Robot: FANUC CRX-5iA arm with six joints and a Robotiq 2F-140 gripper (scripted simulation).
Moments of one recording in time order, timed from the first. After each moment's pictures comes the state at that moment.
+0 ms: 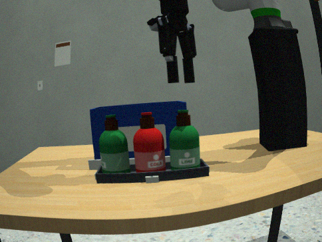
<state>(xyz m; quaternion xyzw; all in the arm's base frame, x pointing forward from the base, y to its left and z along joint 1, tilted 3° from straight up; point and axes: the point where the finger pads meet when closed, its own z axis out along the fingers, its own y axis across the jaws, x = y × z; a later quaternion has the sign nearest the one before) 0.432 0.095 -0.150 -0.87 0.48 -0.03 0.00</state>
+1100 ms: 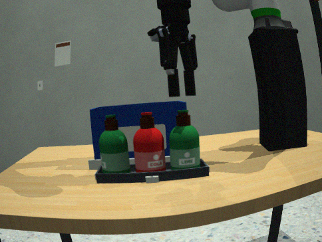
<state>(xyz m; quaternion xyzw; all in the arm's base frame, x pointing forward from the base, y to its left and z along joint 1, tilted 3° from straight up) 0.433 0.094 -0.183 -0.87 0.48 -0.03 0.00</state>
